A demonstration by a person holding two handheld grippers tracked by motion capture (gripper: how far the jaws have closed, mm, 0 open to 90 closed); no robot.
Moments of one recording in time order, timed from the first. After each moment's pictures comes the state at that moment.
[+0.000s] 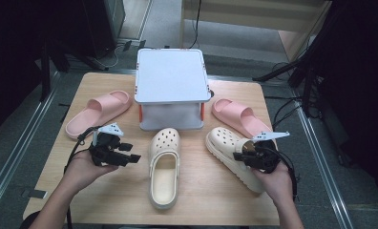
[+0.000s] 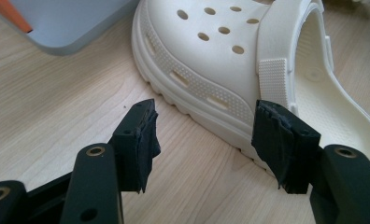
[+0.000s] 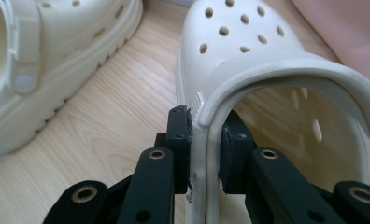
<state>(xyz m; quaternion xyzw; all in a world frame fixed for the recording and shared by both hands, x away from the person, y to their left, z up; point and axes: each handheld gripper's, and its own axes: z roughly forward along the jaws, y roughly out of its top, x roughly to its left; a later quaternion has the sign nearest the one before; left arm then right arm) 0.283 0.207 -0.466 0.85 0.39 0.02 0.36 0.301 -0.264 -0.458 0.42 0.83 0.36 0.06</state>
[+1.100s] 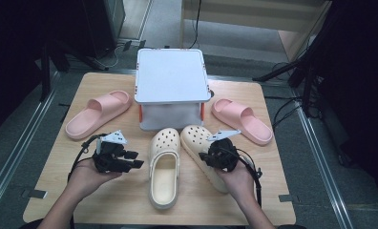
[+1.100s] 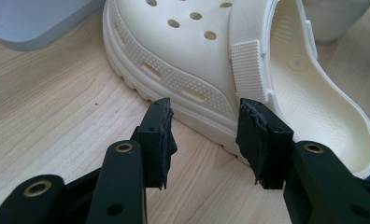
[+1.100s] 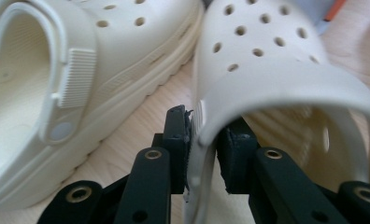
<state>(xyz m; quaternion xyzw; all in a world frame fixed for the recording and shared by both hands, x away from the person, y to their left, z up) 0.270 0.193 -0.477 0.85 0.37 0.02 0.37 0.298 -0.153 -0.466 0.38 0.86 0.32 0.09</state>
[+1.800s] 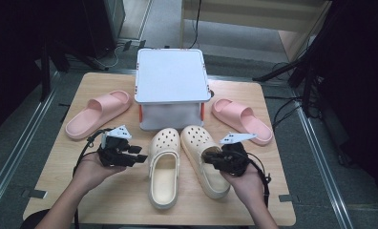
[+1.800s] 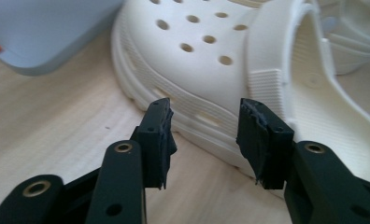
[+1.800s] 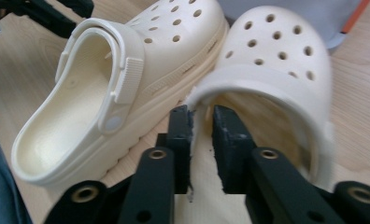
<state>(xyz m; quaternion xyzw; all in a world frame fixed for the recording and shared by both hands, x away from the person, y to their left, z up) 0.287 0.187 -0.478 0.85 0.36 0.04 0.37 0.283 -0.179 -0.452 0.37 0.84 0.39 0.05</state>
